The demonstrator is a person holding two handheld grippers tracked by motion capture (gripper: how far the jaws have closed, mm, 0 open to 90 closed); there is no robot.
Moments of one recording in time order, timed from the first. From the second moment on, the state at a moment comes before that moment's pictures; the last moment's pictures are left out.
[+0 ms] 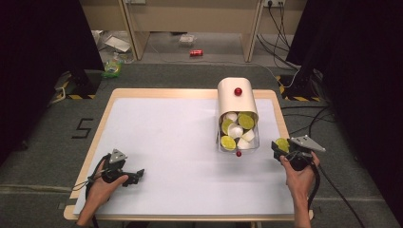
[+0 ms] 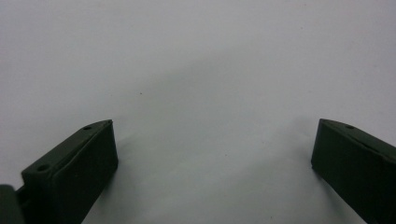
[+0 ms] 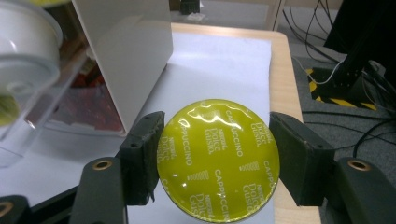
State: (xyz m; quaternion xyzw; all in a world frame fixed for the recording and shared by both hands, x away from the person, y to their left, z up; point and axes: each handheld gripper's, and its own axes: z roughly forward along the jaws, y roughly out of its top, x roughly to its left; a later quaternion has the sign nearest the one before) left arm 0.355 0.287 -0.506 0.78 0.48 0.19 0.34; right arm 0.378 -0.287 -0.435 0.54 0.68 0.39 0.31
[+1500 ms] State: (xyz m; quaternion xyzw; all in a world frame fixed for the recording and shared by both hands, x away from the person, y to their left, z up) left arm 0.355 0.287 -0.506 0.78 0.48 0.19 0.34; right arm 0.389 -0.267 -0.477 0.54 0.72 0.35 0.26
